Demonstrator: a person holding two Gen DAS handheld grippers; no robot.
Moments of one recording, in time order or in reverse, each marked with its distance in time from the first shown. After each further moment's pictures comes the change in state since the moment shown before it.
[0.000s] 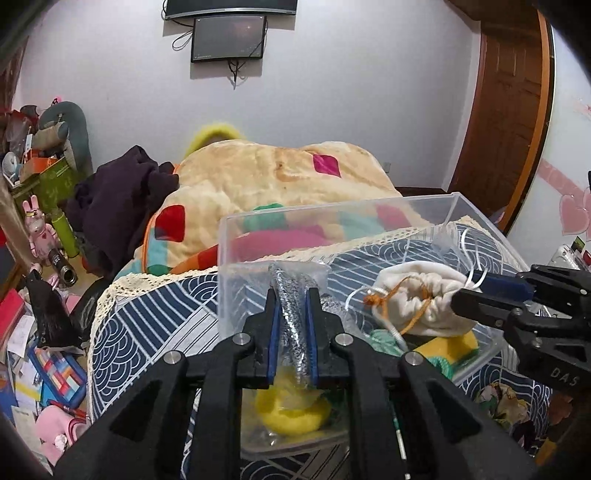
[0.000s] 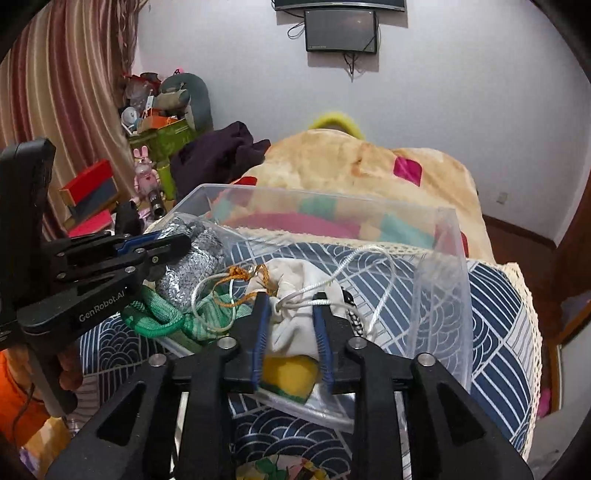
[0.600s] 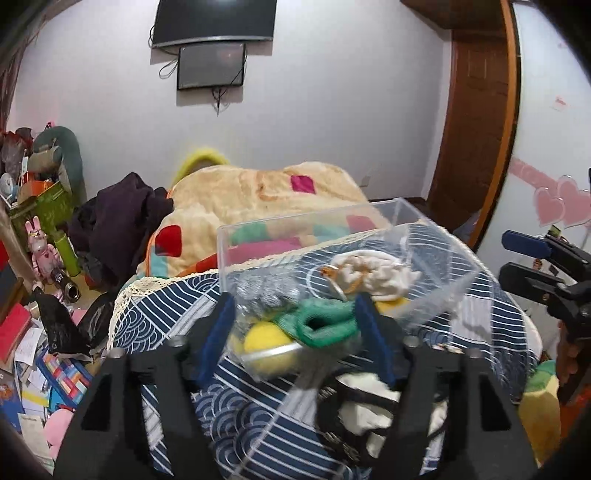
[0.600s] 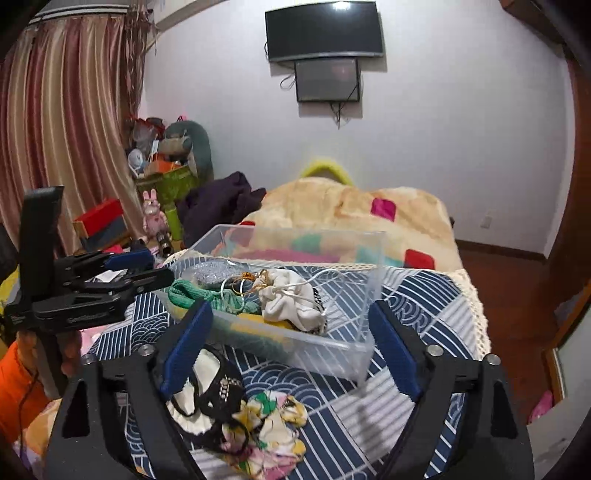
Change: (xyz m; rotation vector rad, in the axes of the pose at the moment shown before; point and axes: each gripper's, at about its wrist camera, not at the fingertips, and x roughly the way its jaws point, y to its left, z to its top) left arm -0.083 -0.018 -0.023 0.058 -0.093 -0.064; right arm -0.093 -0.009 -0.034 0.016 -0.206 -0.021
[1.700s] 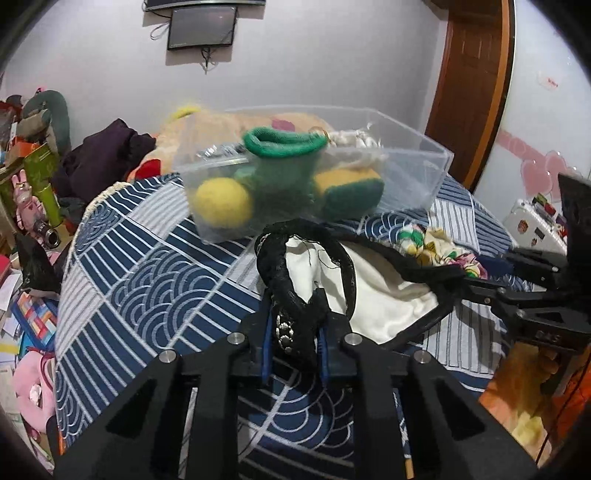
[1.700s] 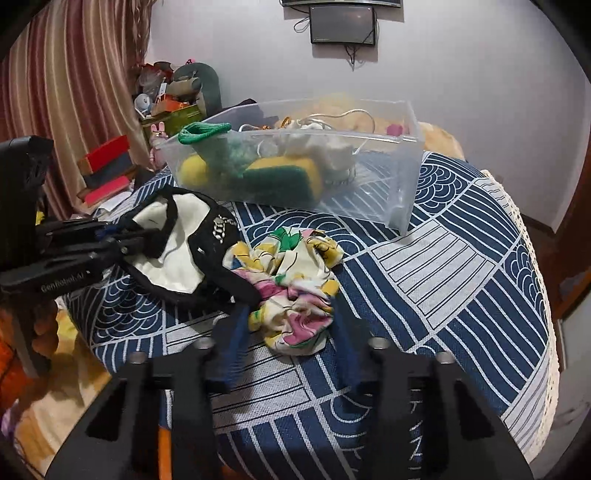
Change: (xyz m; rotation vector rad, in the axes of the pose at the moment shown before) left arm -0.001 -0.022 -0.103 -0.032 0.119 -0.061; right arm 0.020 0.011 -0.098 -0.026 0.205 0.051
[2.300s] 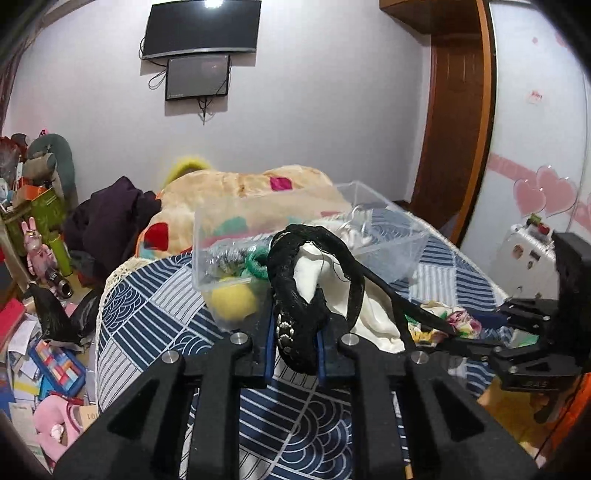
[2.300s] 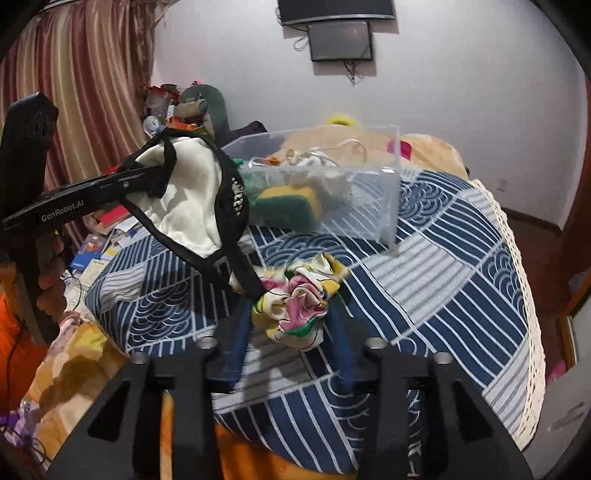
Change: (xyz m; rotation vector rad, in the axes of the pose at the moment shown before) left arm -0.035 -0.012 0.052 0.065 -0.145 0.029; right arm -0.030 -0.010 -0.002 0.036 -0.069 0.043
